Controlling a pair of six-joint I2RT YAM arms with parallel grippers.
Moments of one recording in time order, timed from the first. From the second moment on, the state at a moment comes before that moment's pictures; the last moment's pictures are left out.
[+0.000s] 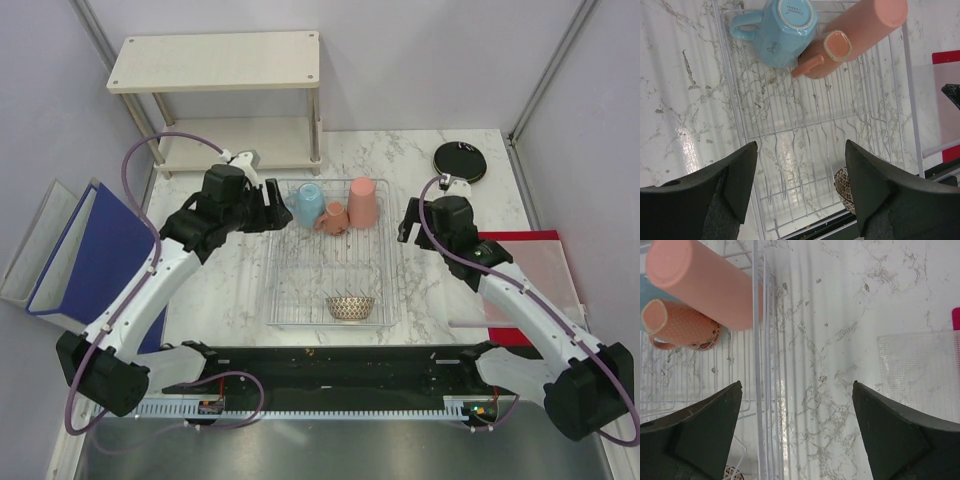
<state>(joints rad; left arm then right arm) -0.45 1.19 1.18 -0.62 0.06 -0.45 0.41 1.11 0.85 -0.38 0.26 0.49</state>
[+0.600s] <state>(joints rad) -0.49 1.48 1.27 -0.49 0.00 -0.46 0.42 0.85 0.62 -0.08 0.08 0.54</state>
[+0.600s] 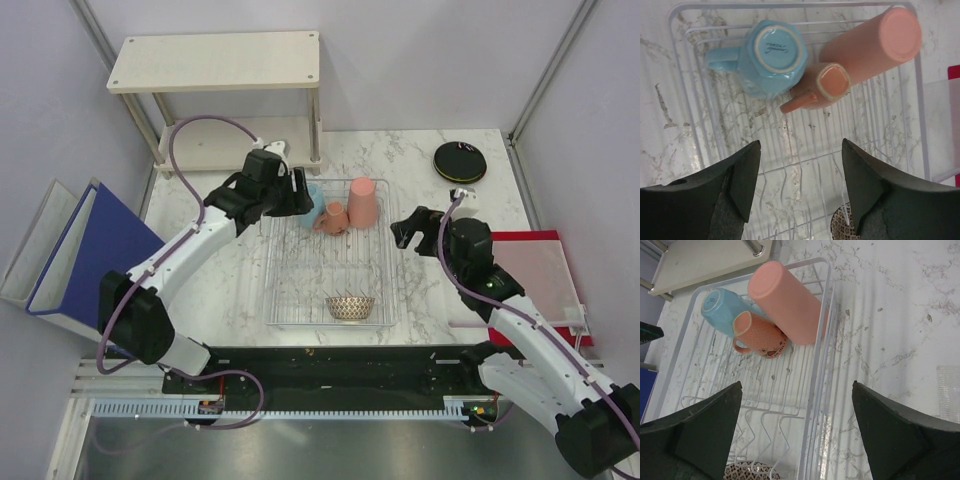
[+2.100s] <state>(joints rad) -0.57 0.99 0.88 -0.44 -0.15 -0.60 0.55 1.83 1.35 -0.16 0.31 0.30</state>
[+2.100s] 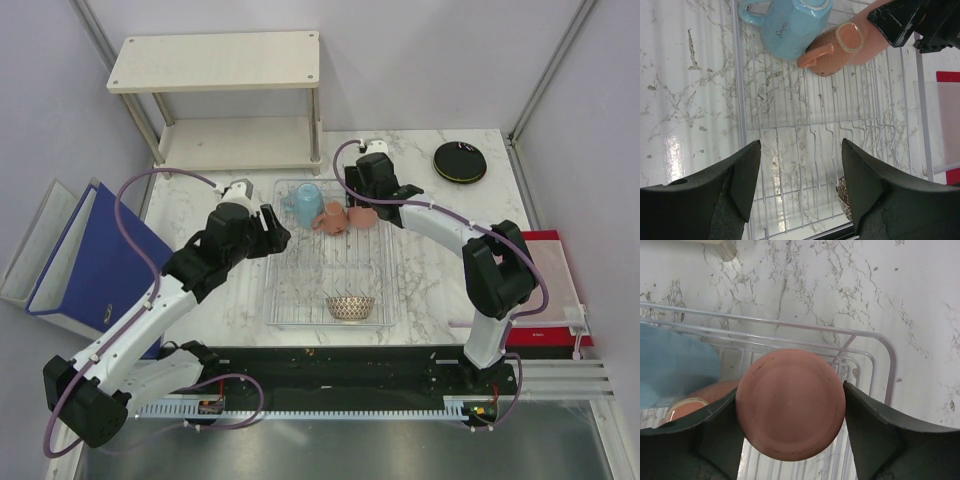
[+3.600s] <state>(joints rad) -0.57 0.85 0.58 0.50 0.41 -0.92 0.51 1.40 0.64 1.18 -0.50 1.39</state>
